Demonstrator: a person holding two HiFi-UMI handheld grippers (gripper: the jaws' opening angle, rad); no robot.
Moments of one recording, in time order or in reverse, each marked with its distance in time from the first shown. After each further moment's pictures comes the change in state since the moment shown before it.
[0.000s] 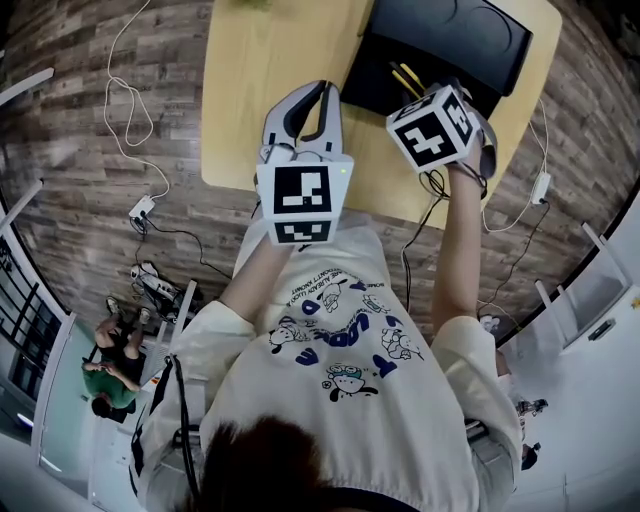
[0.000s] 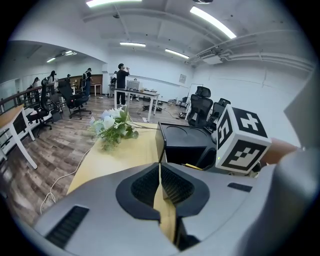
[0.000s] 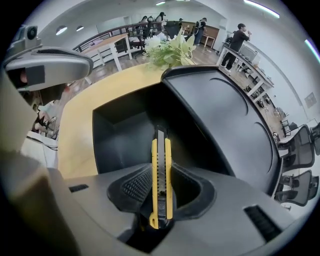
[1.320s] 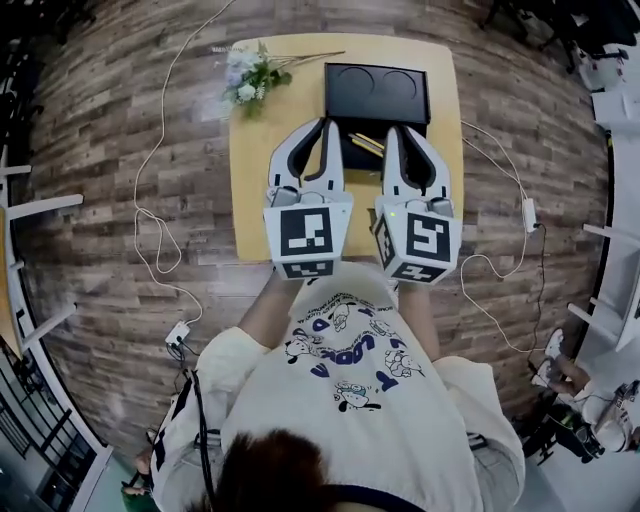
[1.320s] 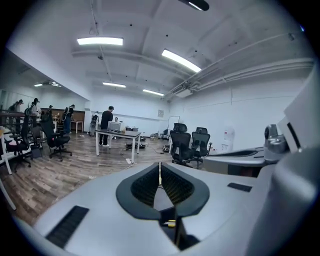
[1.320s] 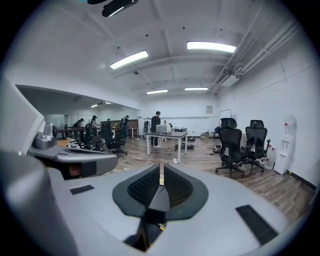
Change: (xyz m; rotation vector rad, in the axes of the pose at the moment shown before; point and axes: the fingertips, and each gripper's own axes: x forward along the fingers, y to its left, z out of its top) left arm -0.104 -0.042 0.153 0.188 -0.428 -0.174; right arm -0.282 0.003 0.054 0.719 -1.048 -0.536
